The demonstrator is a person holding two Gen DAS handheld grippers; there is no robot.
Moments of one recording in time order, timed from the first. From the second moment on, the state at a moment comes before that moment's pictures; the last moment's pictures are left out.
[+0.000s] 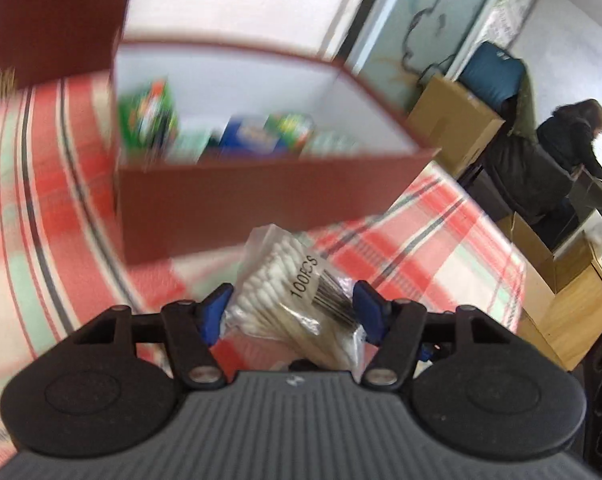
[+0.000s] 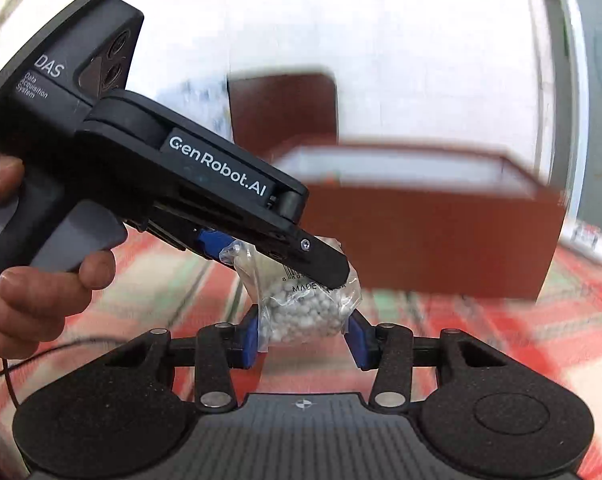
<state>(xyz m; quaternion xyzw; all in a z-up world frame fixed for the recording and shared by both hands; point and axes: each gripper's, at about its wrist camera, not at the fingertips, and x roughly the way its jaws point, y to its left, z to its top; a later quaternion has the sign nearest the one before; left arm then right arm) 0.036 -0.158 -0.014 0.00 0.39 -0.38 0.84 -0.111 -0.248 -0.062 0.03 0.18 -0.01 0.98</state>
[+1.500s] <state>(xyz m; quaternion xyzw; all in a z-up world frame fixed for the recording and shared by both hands) 0.040 -0.215 0.038 0.11 0.32 -0.22 0.92 -0.082 -0.310 -0.036 0.12 0.14 -0.14 0.97</state>
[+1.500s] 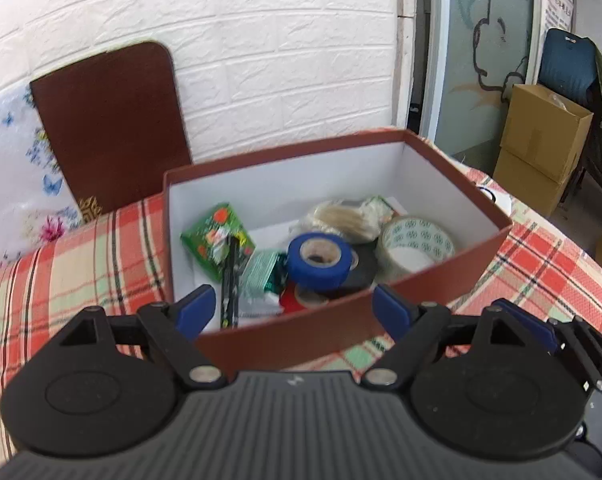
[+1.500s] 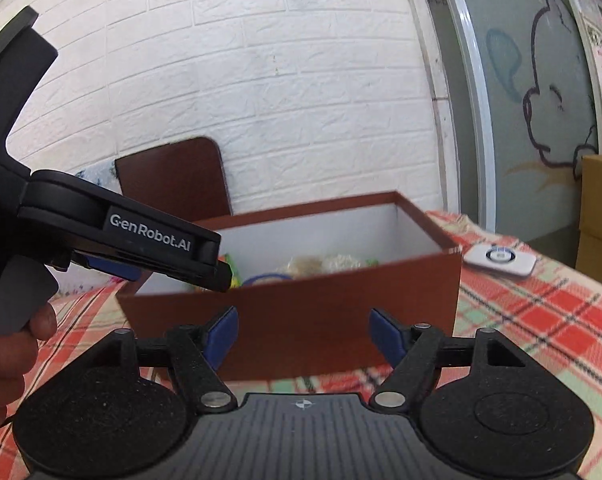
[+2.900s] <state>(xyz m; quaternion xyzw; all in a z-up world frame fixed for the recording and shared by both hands) -0.012 -0.126 -0.020 0.14 0.37 -0.11 0.91 -0.102 -0.273 -0.026 0.19 0.20 -0.10 0.96</state>
